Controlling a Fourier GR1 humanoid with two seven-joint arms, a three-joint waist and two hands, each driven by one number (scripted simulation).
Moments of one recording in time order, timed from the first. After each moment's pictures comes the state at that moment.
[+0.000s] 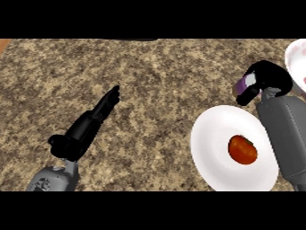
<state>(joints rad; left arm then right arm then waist) -0.15 0.10 -0.20 -1.59 0.01 -0.16 0.07 -0.66 -0.27 -0.07 -1.04 1.00 0.30 0.66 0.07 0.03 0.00</state>
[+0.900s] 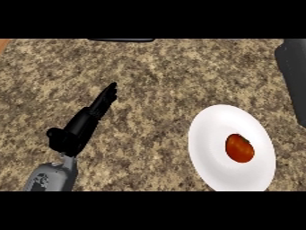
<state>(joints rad) -0.17 0.10 -0.17 -1.57 0.01 -0.17 0.08 -1.10 -0.38 -0.20 -0.68 1.24 -0.31 0.89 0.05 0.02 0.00</state>
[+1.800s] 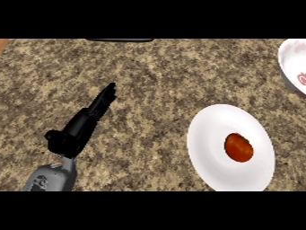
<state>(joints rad) -0.16 0.09 -0.16 -1.59 0.00 -0.16 0.08 -1.08 -0.61 -0.30 -0.27 1.27 -0.44 0.75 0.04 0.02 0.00</state>
